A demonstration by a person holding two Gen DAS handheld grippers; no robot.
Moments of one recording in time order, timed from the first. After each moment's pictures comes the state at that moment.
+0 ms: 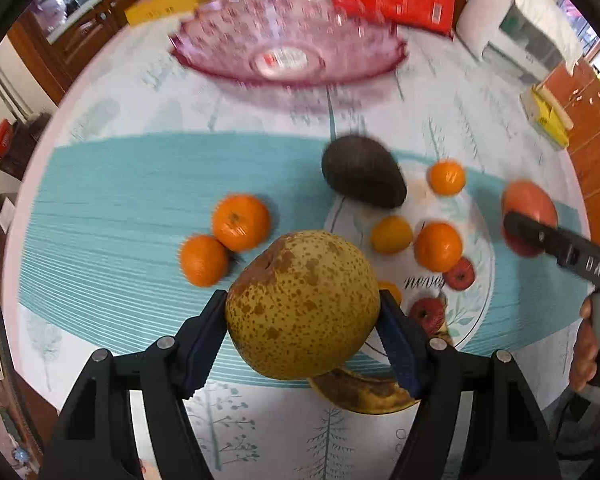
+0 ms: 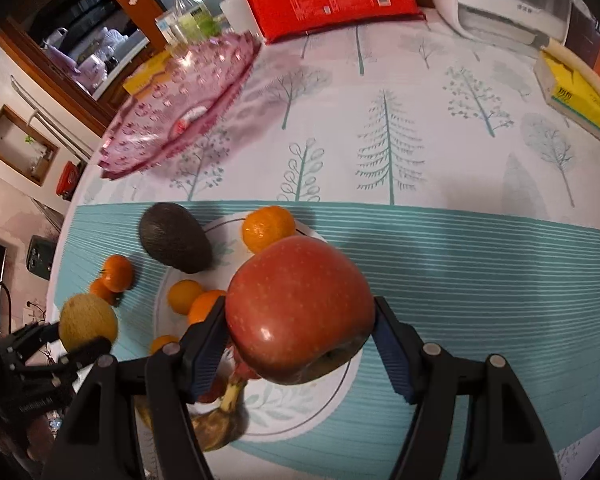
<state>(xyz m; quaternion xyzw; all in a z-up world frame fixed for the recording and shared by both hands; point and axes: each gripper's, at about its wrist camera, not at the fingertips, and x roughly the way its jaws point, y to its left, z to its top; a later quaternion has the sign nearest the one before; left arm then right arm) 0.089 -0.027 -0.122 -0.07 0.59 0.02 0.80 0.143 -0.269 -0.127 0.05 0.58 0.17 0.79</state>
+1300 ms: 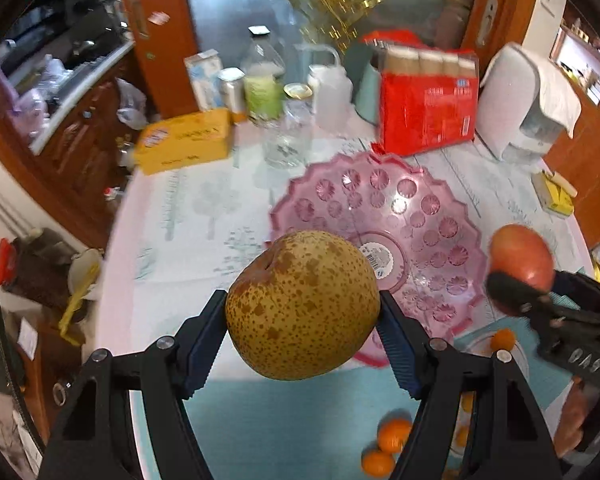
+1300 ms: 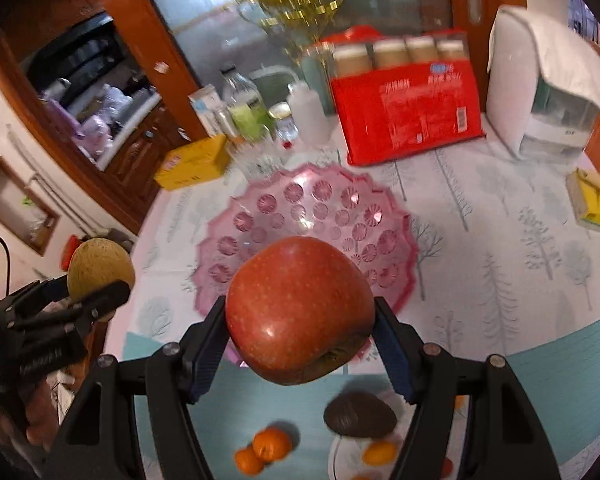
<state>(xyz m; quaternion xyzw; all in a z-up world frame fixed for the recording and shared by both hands) 0.288 0.122 -0.041 0.01 0.52 -0.04 0.85 0.259 -0.080 -0.050 0.08 0.52 0.11 0.84</state>
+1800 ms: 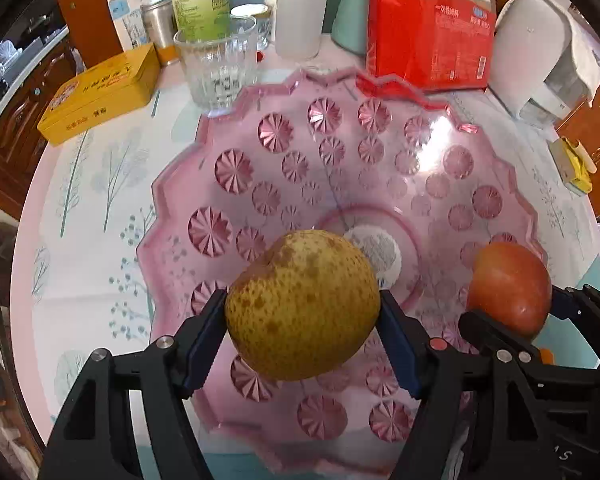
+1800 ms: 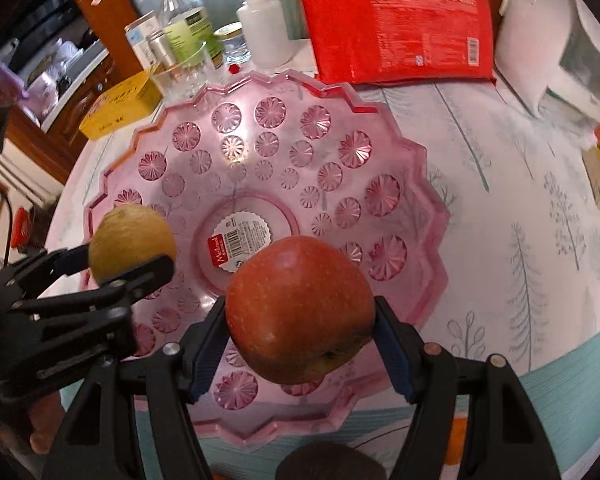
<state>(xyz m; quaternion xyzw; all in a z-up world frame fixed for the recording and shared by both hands) 0.358 0.079 -0.164 0.00 0.57 -0.08 0.82 0.294 -0.073 -0.144 0.02 0.58 0.06 0.81</state>
